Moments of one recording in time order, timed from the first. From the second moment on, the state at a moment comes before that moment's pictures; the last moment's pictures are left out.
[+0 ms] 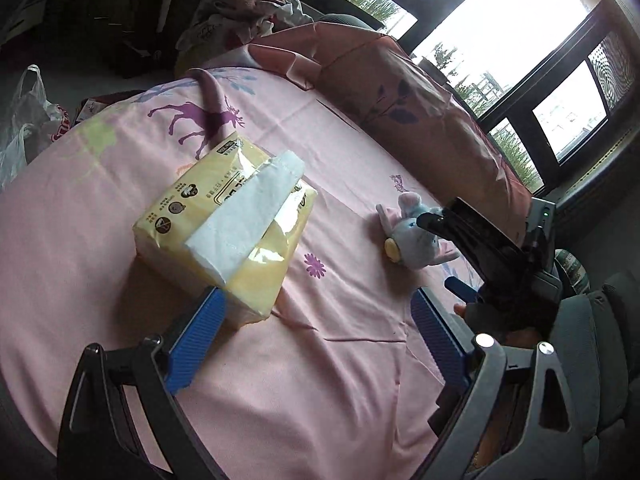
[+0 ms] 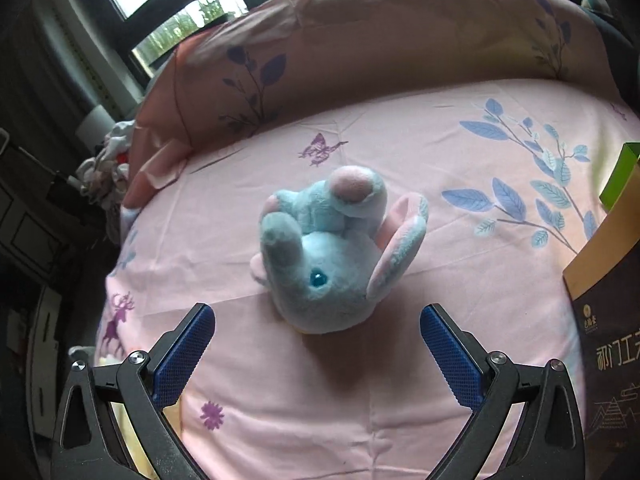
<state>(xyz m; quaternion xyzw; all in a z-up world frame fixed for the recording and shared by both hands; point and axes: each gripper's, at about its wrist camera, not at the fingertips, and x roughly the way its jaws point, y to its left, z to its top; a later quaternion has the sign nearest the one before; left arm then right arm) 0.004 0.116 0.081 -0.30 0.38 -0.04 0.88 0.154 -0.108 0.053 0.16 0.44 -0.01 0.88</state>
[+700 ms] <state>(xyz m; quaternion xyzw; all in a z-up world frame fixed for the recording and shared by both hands) 0.008 0.112 0.072 -0.28 0.42 -0.03 0.87 0.020 -0.110 0.084 0.19 0.48 0.10 0.85</state>
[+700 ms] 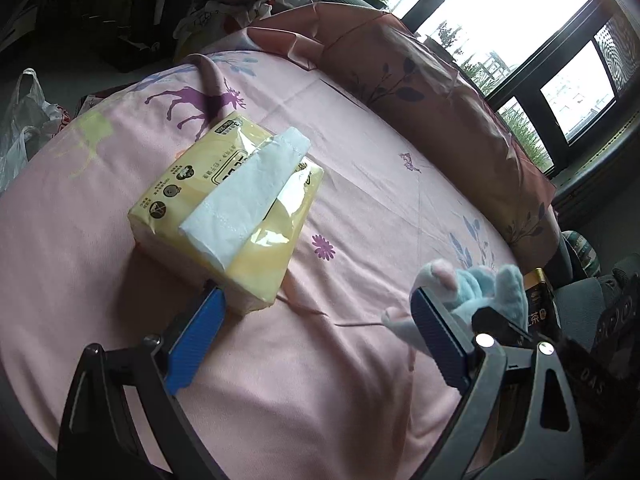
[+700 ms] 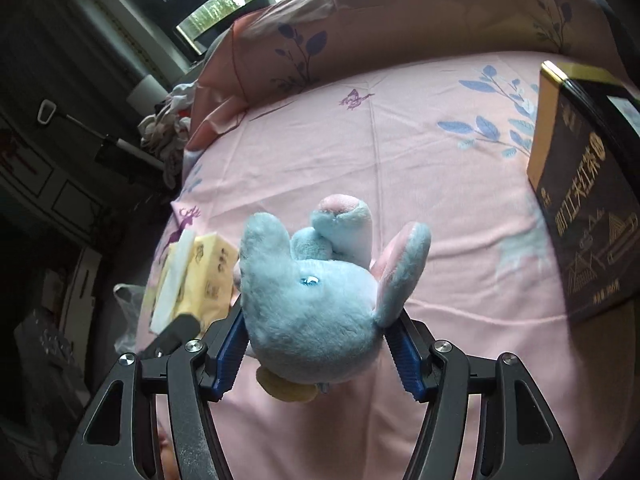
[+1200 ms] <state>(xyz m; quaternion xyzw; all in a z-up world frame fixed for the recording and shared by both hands) 0.004 0.087 0.066 -0.27 0.45 -0.09 0.84 -0.011 -0.142 0.062 0.18 0.50 0.13 0.84</state>
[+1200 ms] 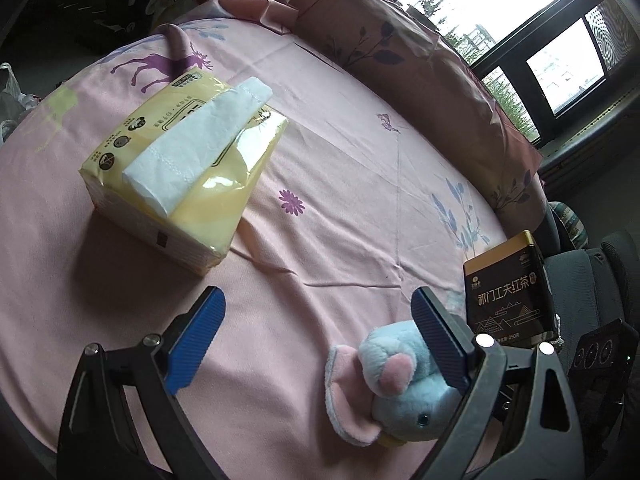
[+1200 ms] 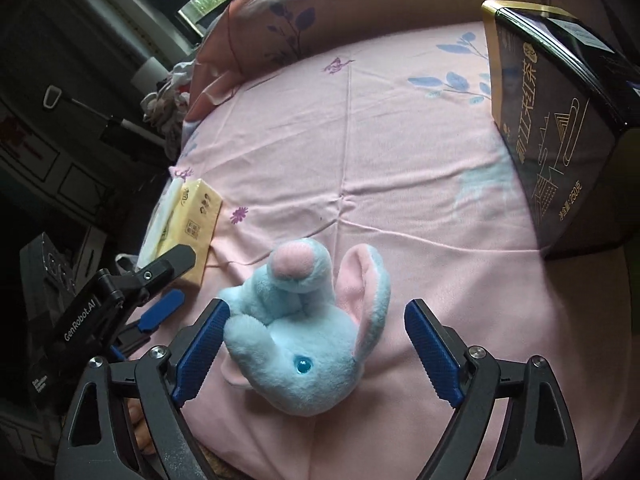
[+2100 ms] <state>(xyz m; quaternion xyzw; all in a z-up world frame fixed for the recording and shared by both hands) -0.052 0.005 0.043 -0.23 0.49 -0.20 0.82 -0.006 -0.147 0.051 0.23 0.51 0.21 0.80</state>
